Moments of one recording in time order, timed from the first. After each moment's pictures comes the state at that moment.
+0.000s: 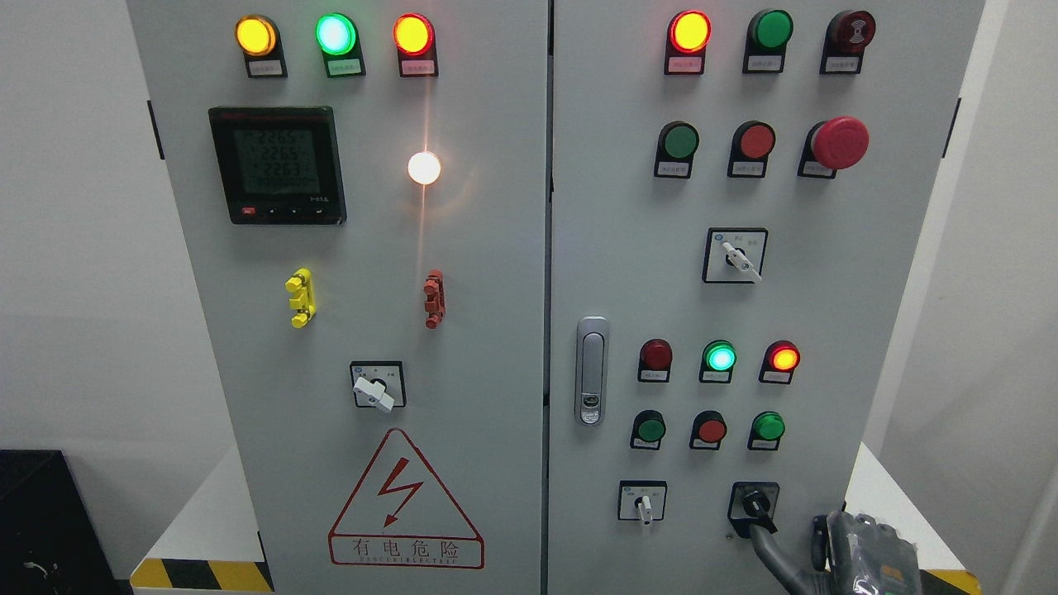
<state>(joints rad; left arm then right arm) 0.00 -0.10 -0.14 0.00 0.10 -0.06 0.15 -0.27 0.05 -0.19 -1.52 1.22 0.08 -0.05</state>
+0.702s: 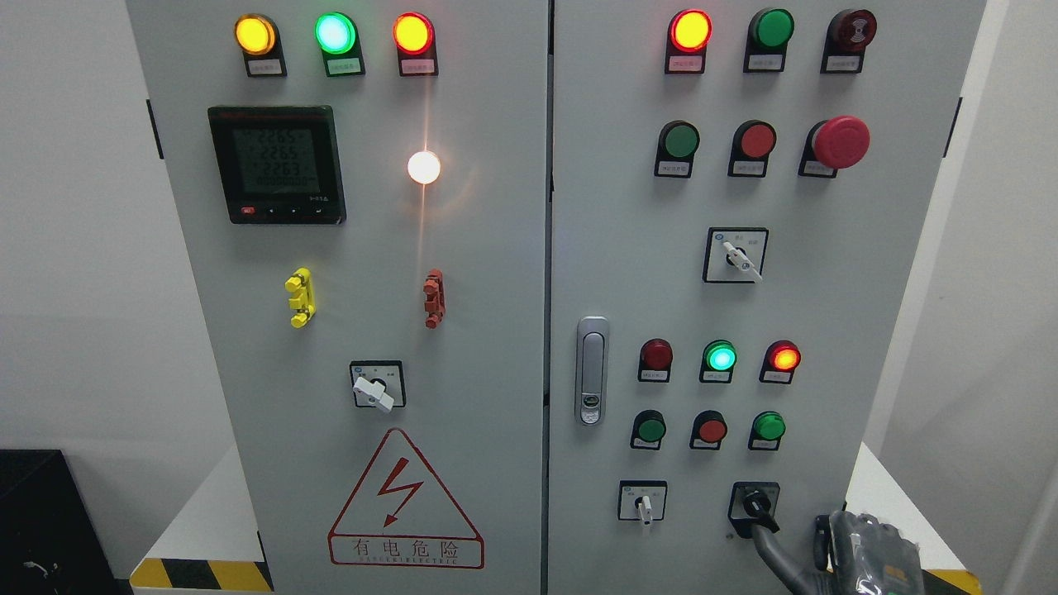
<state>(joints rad) 0.00 -0.10 -0.14 0.00 0.10 -0.06 0.15 -0.26 0.05 -0.20 -1.52 1.21 0.07 -0.06</state>
